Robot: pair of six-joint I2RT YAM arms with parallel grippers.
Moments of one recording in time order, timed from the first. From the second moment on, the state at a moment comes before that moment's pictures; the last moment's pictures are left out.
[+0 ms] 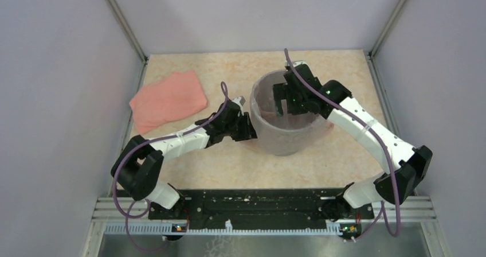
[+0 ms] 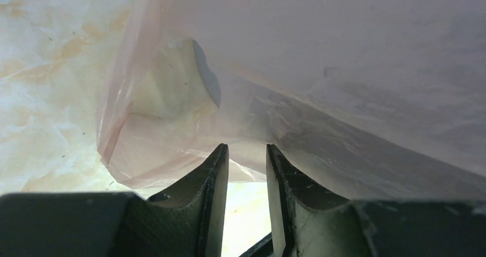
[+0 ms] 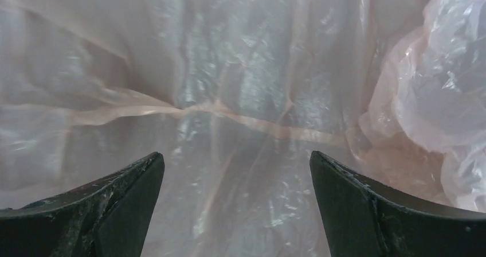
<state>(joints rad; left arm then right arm) -0.70 1.50 0.85 -0.09 0.18 -0.77 0.73 1.42 1.54 -0.99 0.31 0.41</state>
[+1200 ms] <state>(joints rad) -0.64 1.48 0.86 -0.14 0.12 -0.67 0.64 1.54 1.25 -0.77 0.28 0.35</state>
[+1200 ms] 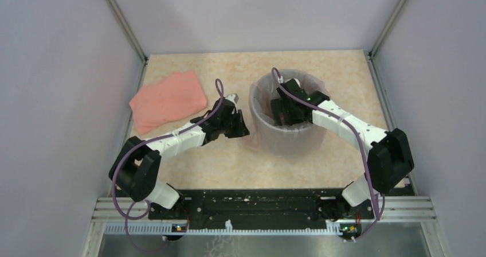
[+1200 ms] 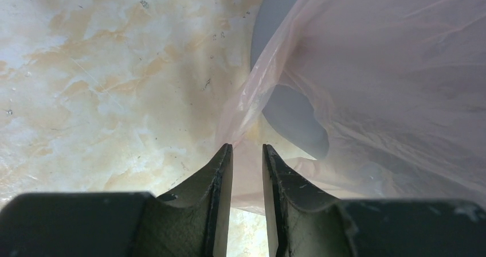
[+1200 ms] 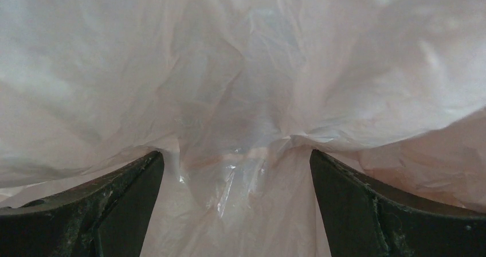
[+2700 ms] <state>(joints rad) -0.63 1.48 0.91 -0.19 0.14 -0.65 0.64 1.61 1.05 -0.43 0.39 0.32</state>
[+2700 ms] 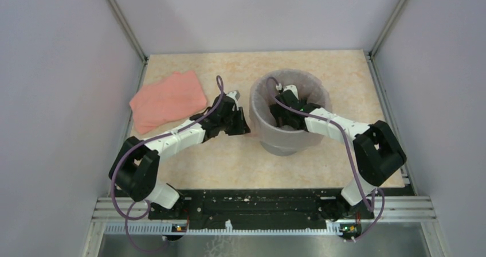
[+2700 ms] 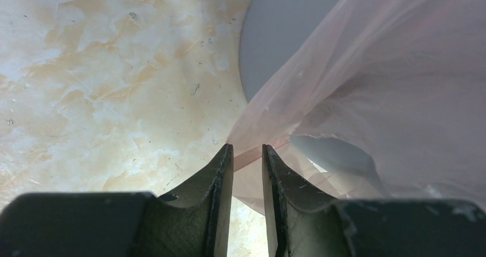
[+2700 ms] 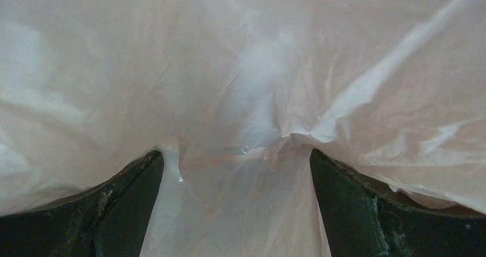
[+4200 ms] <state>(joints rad) -0.63 1.48 0.95 -0.23 0.14 -0.63 0.60 1.75 1.09 -0.45 0.33 0.24</state>
